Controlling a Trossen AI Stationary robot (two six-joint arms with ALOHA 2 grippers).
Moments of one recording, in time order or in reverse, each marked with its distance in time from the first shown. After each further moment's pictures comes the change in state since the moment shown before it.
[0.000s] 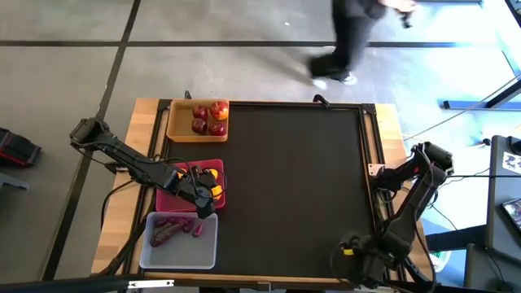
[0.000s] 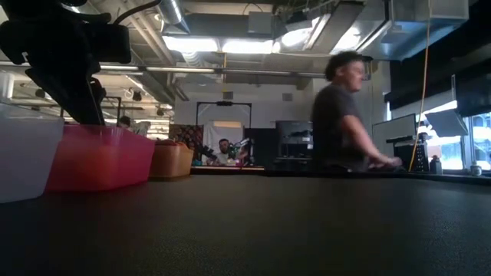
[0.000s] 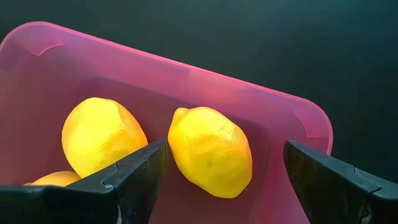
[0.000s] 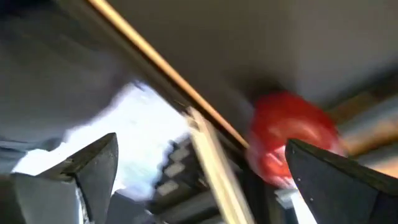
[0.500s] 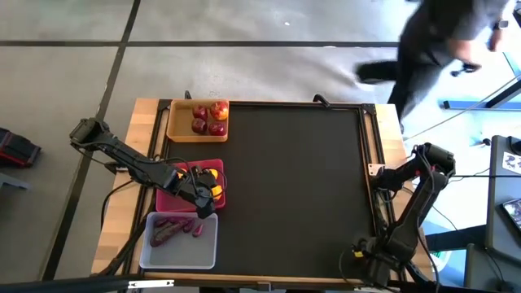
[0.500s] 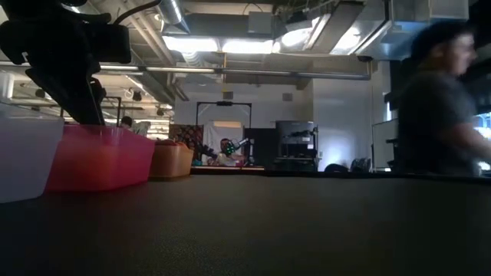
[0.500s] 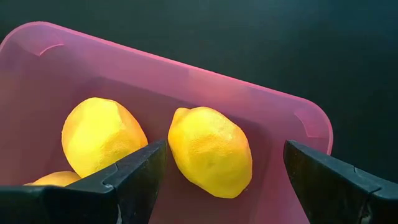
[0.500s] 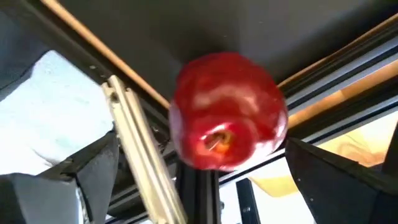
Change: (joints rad) left arm 0.000 0.000 0.000 0.000 0.000 0.000; right arm 0.082 0.001 -0.136 0.006 -0.127 0.017
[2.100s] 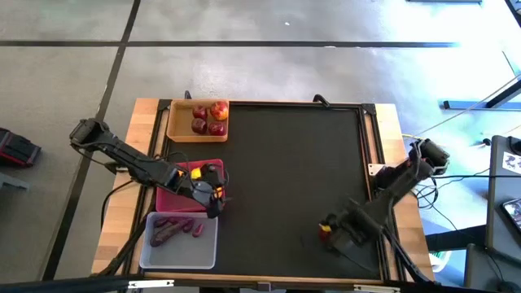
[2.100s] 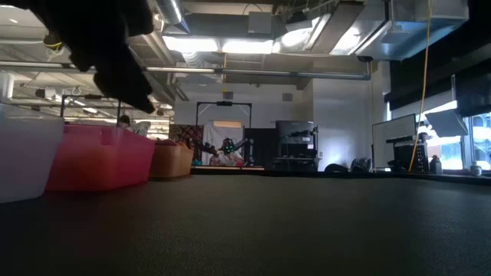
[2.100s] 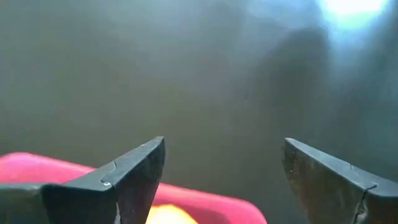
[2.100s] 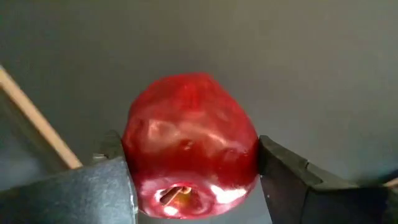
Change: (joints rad) left arm 0.025 0.000 0.000 0.300 -0.085 0.186; right arm -0.321 -0.004 0.067 -0.126 0.393 -0.498
